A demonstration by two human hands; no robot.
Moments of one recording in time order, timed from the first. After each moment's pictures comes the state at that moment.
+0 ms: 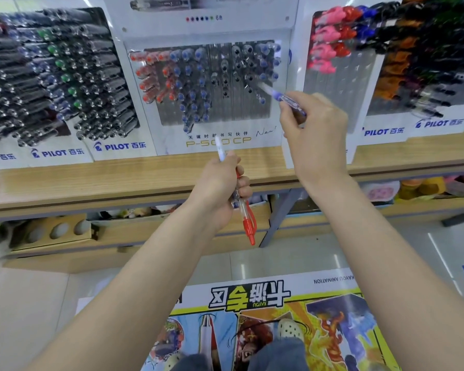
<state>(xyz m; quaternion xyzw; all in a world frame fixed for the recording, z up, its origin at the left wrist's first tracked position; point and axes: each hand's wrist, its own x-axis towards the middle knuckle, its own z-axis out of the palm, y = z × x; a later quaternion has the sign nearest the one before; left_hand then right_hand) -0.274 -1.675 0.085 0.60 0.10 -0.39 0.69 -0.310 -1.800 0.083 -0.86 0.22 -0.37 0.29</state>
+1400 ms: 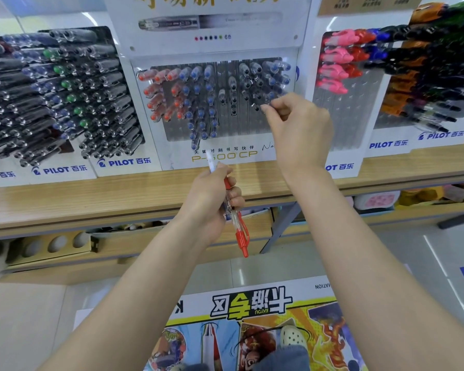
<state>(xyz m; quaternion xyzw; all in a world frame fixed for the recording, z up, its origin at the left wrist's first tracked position) -0.246 -1.662 0.082 0.57 0.12 -0.39 0.71 -0.262 -1.795 0.087 -0.85 0.31 -0.35 0.22</state>
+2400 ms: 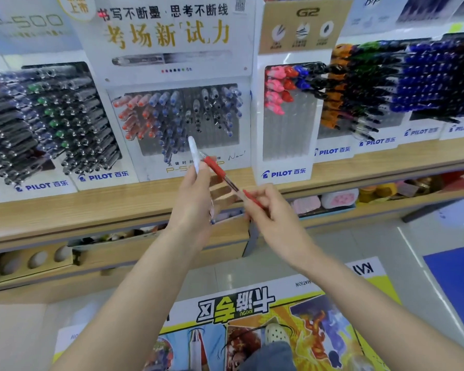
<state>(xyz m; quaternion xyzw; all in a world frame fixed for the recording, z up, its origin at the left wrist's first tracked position) -0.287 -1.672 0.120 0.61 0.05 -0.35 0.71 -0.384 -1.761 0.083 -0.77 0.23 -0.11 0.59</state>
